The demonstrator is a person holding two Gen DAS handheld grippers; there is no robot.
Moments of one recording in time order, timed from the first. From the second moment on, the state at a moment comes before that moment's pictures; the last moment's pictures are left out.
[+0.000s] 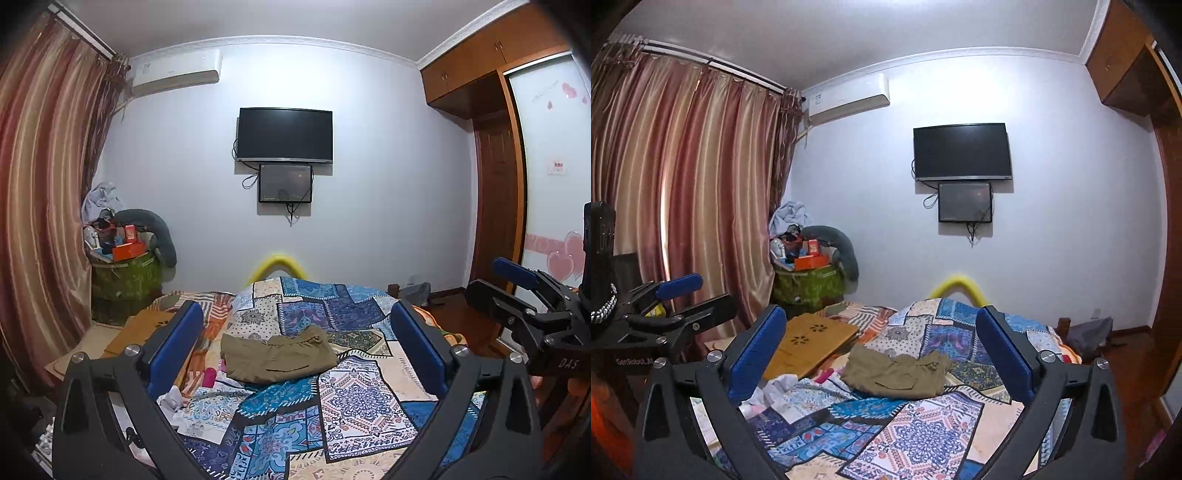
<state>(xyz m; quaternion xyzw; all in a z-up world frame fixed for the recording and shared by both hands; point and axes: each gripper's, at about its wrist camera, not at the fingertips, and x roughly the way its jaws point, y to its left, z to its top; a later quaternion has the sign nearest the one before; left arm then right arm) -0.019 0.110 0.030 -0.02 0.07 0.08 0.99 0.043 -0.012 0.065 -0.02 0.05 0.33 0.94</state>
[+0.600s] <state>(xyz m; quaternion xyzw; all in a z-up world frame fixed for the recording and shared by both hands) -0.011 0.115 0.021 -0.02 0.08 0.08 0.99 0.038 -0.017 0.049 -0.02 0.07 0.32 0.94</state>
